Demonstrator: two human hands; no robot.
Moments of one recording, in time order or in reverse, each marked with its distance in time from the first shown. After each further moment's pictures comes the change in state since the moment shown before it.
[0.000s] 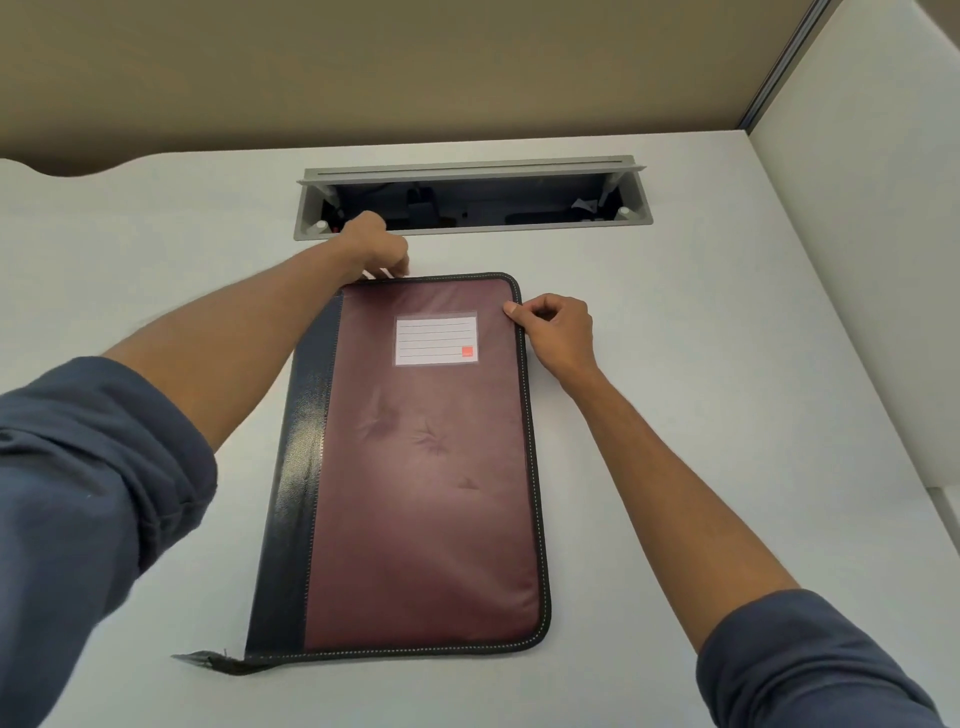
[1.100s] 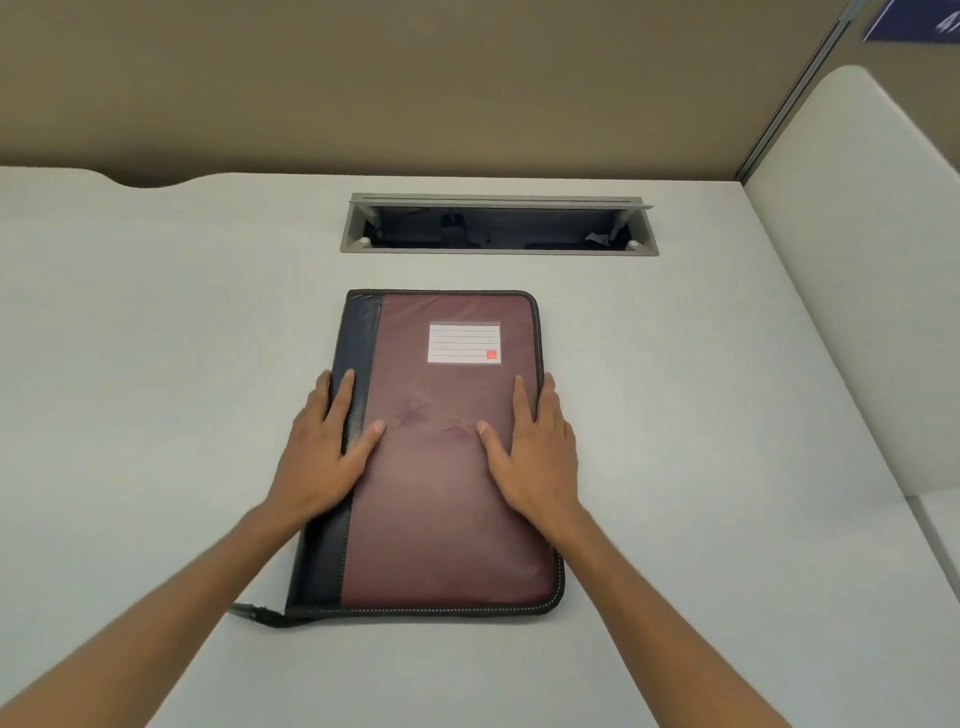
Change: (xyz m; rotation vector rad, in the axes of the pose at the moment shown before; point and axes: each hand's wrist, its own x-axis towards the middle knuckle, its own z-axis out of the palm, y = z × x) left_hand -0.185 -0.195 0.059 0.167 0.264 0.274; right_hand -0.152 0.019 0.023 -0.756 -0.104 -0.201
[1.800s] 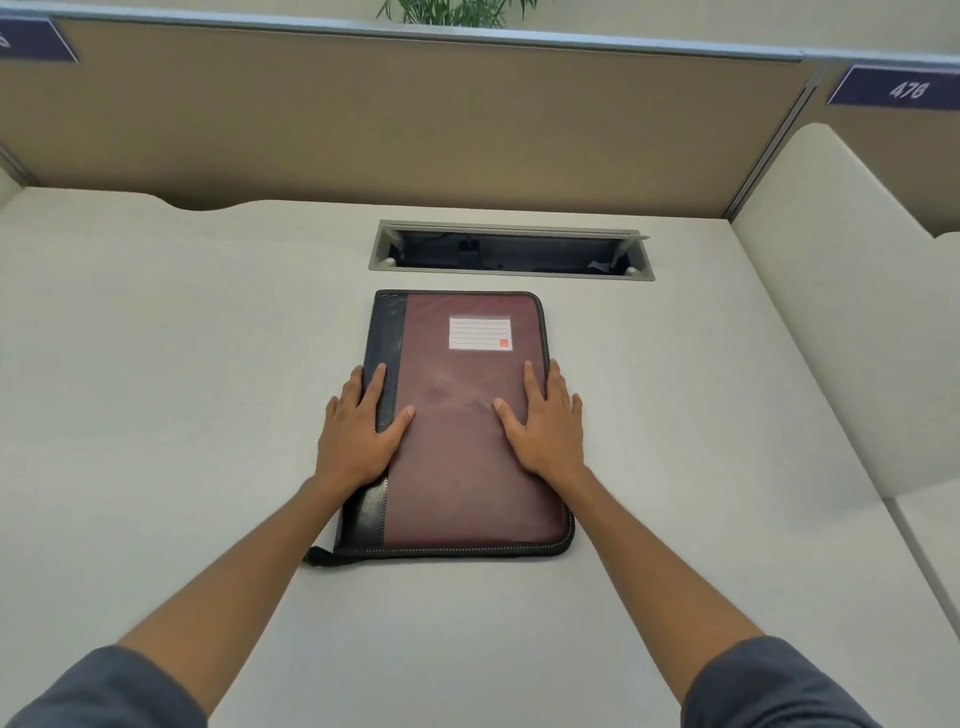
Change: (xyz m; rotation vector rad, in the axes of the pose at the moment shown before) left_hand 0.003 0.014 0.005 0.020 0.088 -0.074; right_hand 0.026 0.006 -0.001 -0.079 -0.009 -0.030
